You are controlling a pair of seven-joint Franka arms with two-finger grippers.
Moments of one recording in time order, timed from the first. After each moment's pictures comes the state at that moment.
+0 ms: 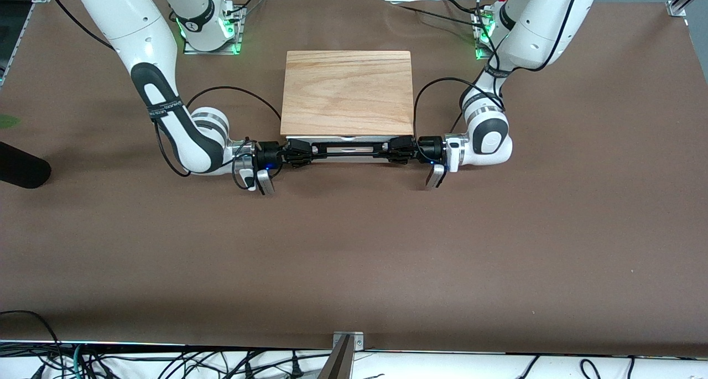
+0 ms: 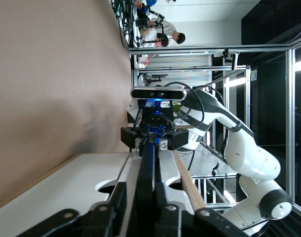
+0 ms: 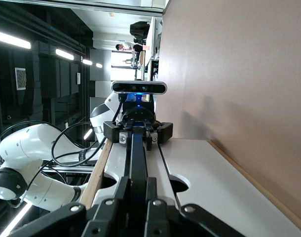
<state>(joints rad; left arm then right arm) -0.32 0.63 -0.07 -2.08 -1.94 1.76 1.23 0.14 0.65 0.22 -1.97 1.63 1.87 -1.12</state>
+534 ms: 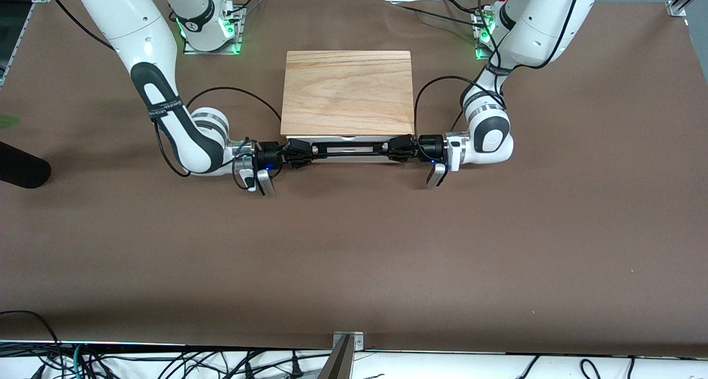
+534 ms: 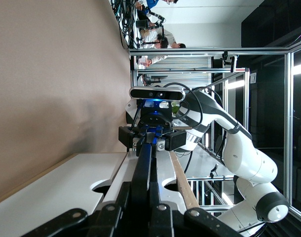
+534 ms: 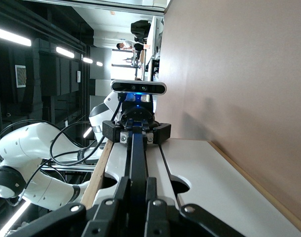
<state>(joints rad) -0.31 0.62 -0.07 -2.09 -1.95 1.77 1.21 0.14 0.65 0.22 -1.97 1.63 1.87 -1.13</state>
